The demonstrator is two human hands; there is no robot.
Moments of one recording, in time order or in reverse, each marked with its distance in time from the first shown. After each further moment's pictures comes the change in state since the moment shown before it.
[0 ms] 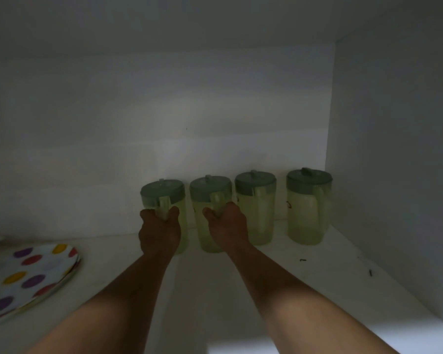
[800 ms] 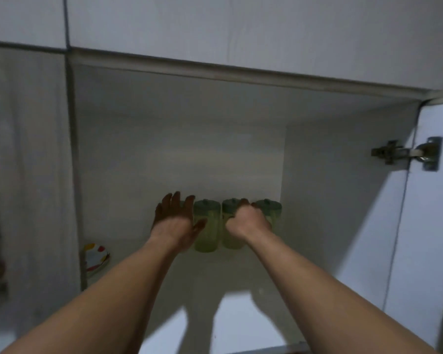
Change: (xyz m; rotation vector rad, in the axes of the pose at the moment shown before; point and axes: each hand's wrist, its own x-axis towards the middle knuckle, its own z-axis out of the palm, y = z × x) left_hand -0.125 0.097 -0.172 0.772 -0.220 0.805; right_hand -0.213 -0.139 -0.130 -0.625 0.073 -0.029
